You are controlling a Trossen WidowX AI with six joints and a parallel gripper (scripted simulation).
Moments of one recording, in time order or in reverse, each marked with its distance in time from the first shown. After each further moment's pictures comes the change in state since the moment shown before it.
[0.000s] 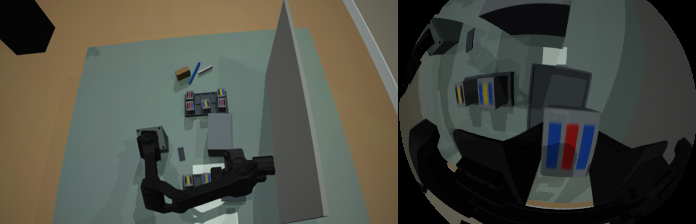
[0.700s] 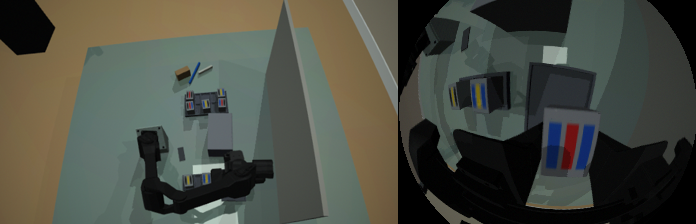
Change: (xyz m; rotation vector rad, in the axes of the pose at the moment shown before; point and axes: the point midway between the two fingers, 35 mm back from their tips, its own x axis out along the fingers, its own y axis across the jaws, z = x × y) arm 0.018 0.001 -0.001 0.000 -0.001 0.002
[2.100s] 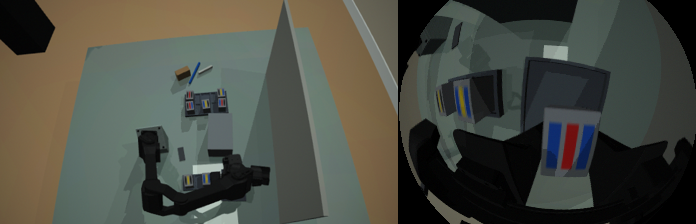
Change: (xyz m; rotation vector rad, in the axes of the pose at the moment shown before) arm 0.036 0.005 -0.003 0.000 0.004 0.003
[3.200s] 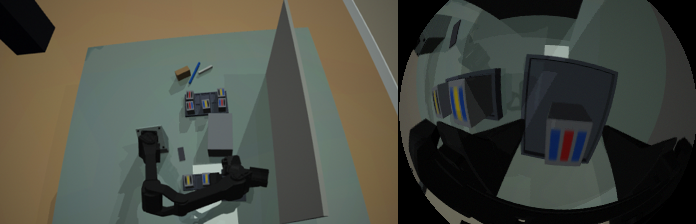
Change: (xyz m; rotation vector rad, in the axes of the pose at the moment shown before) arm 0.011 0.004 -0.001 -0.003 0.001 0.006
